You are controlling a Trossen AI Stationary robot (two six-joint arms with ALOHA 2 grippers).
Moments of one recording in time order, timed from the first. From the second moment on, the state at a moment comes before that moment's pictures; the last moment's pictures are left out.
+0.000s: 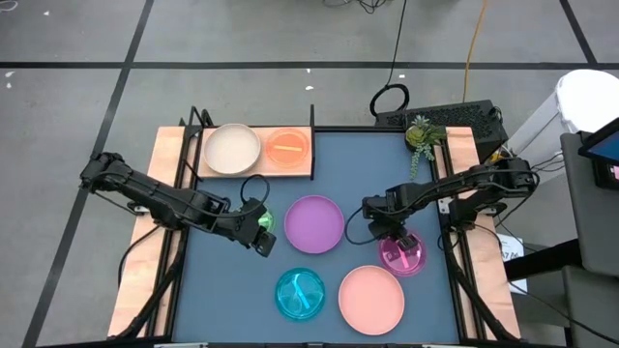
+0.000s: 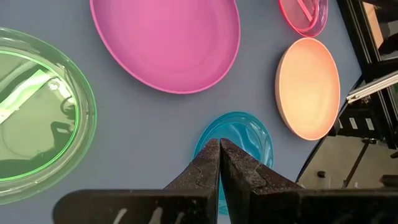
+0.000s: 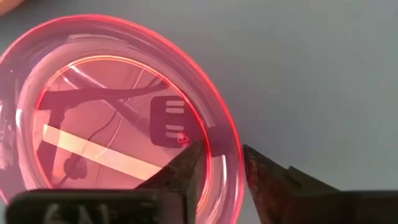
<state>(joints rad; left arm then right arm) -0.35 1.31 1.07 -0.67 -0.16 -1.28 0.01 1.49 0.68 -0.72 -0.26 -0.49</state>
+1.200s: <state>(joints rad) -0.35 1.31 1.06 -0.63 -0.16 -1.21 0.01 1.29 0.69 -0.81 -0.20 -0.31</state>
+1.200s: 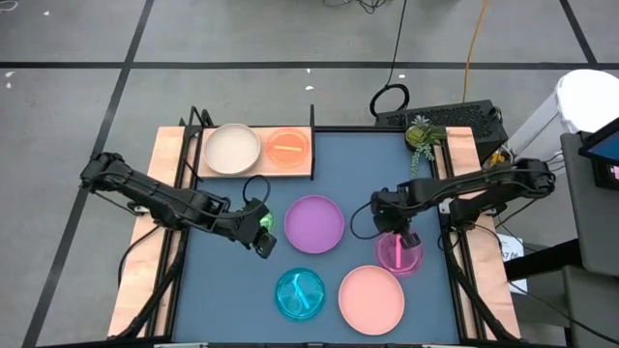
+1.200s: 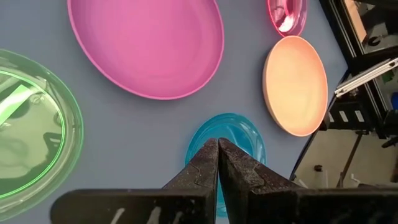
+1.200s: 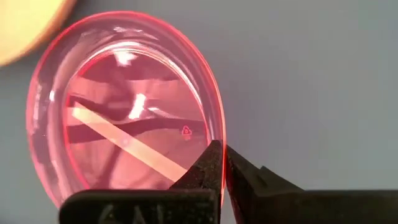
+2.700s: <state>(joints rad) -0.32 1.31 1.07 -0.48 -0.38 -1.19 0.01 0.78 0.72 -0.78 0.14 0.56</state>
